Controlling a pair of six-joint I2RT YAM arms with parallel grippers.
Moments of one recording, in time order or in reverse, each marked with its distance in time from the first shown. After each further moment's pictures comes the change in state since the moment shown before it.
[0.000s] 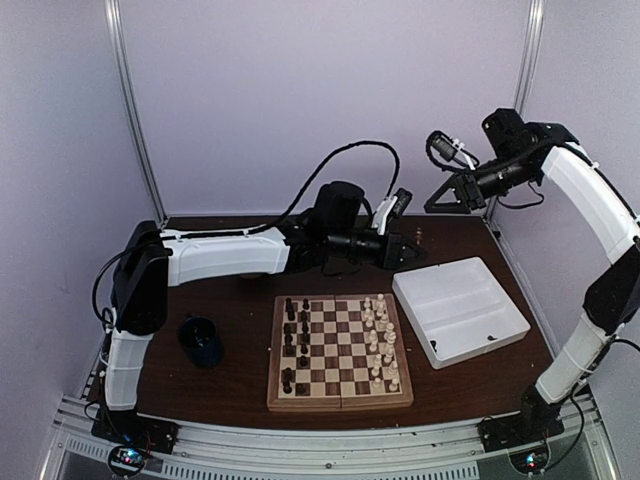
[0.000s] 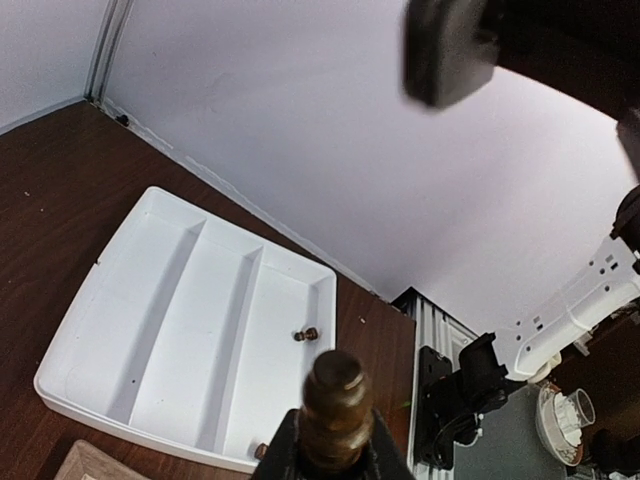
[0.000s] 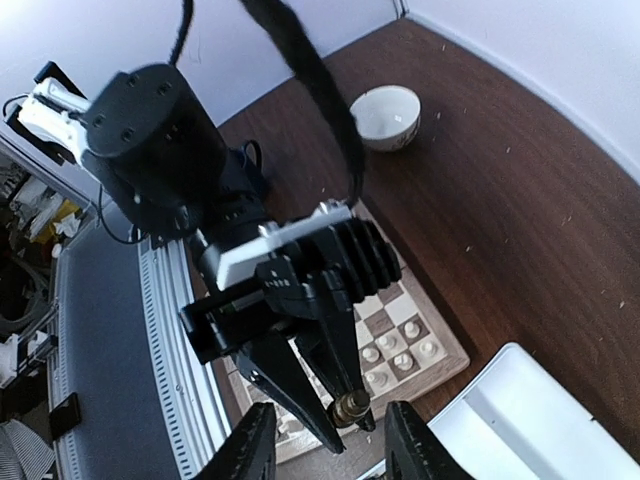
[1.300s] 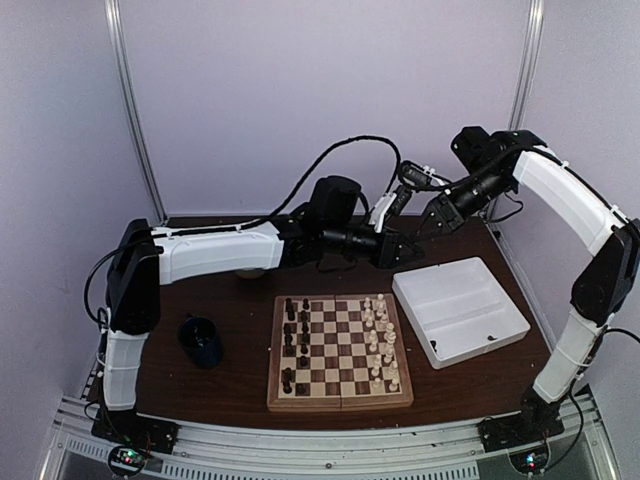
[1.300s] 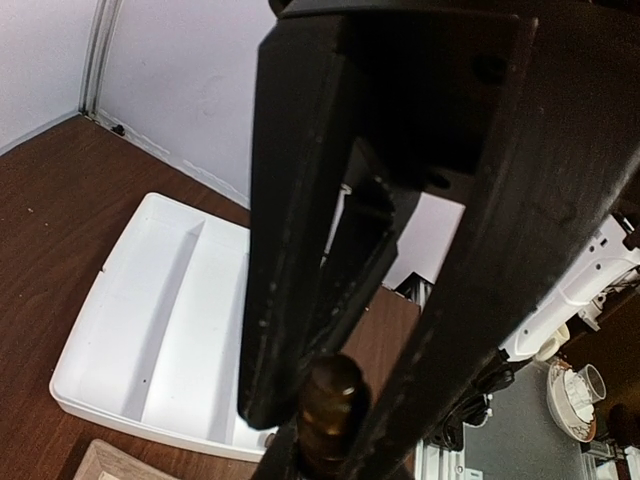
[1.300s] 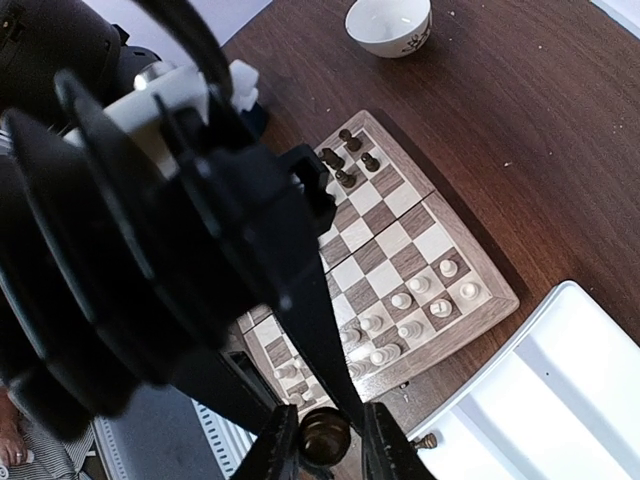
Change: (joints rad) left arm 0.001 -0.034 -0.001 -0.066 0.022 0.096; right arm 0.103 0.107 -0.011 -0.113 0.111 0.051
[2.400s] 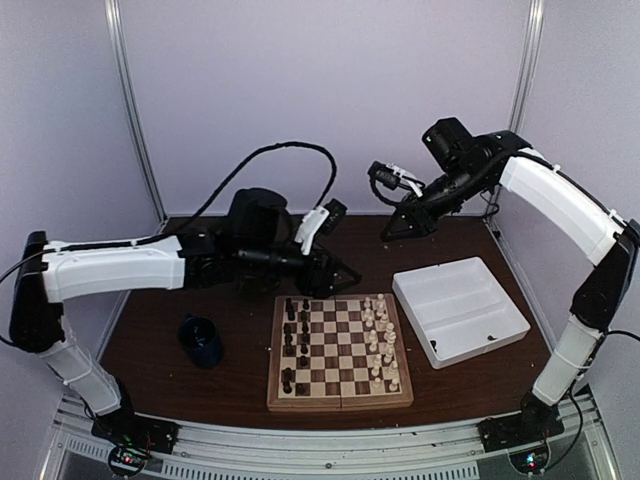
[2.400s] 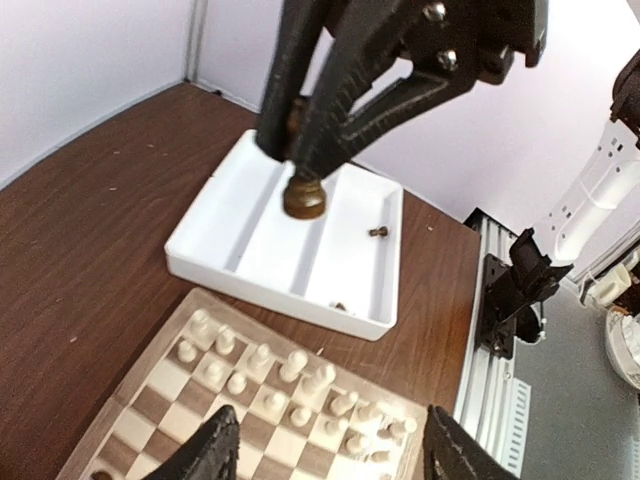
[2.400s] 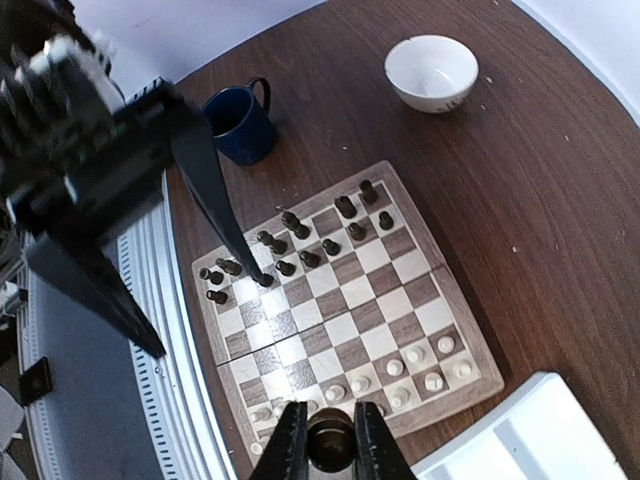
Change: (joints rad) left arm 0.005 -0.484 -0.534 -0.088 -0.214 0.150; right arm 0.158 -0.015 -0.001 0.169 0.103 0.027
